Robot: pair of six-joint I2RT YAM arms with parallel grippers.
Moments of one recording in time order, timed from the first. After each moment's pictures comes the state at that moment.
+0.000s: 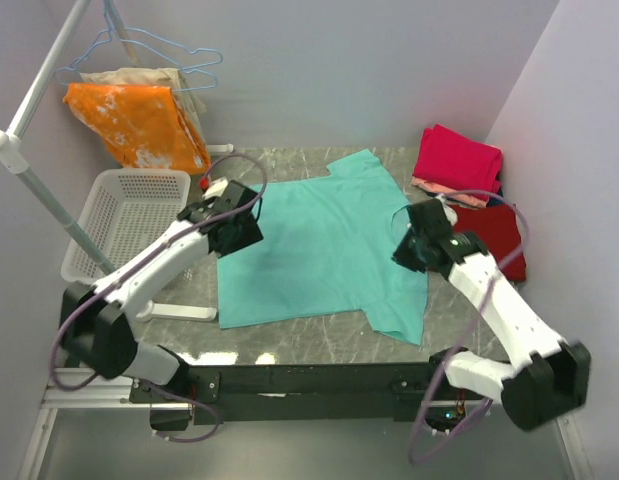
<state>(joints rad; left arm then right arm) -0.55 1.40 1.19 -0.83 -0.36 -0.91 0.34 1.09 0.95 -0.83 0.15 0.84</state>
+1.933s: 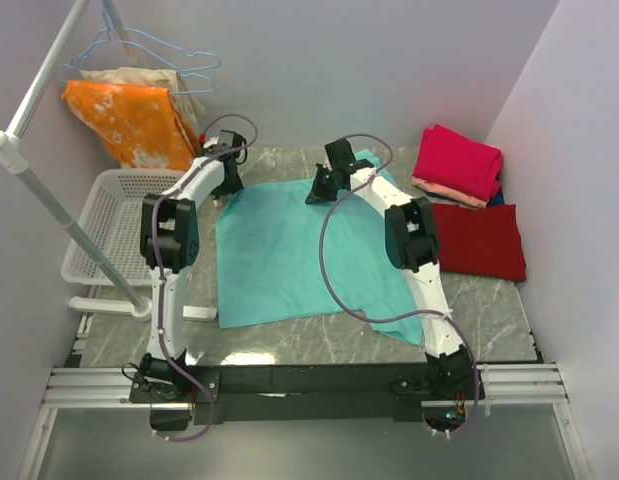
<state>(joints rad) -0.21 2.34 1.98 -0.71 -0.40 -0.59 0.40 2.52 2.16 -0.53 -0.30 0.62</state>
